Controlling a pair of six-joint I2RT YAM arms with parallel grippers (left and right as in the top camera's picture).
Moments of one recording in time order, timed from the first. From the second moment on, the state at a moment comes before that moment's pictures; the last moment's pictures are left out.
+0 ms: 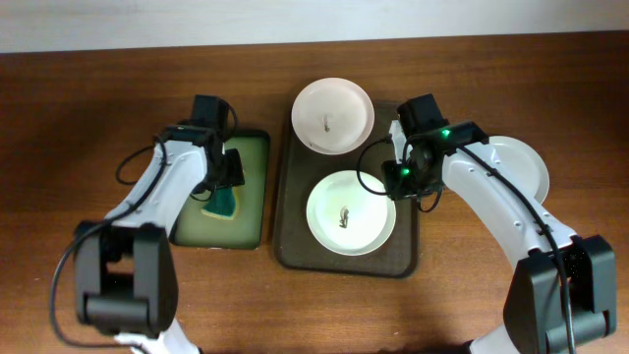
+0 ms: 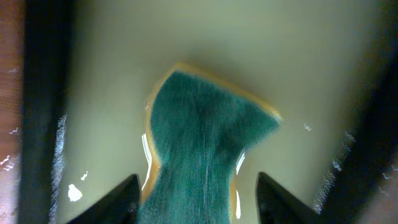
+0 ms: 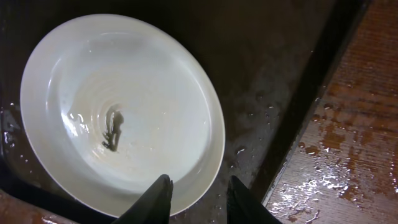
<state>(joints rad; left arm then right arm) -0.14 1.87 1.32 -0.82 -0.10 -0.31 0.26 1.72 1.29 -0.96 -0.15 0.14</state>
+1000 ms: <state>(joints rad) -0.14 1.98 1.30 -0.90 -0.05 -0.26 0.12 1.72 1.29 -1.03 -0.17 0.17</state>
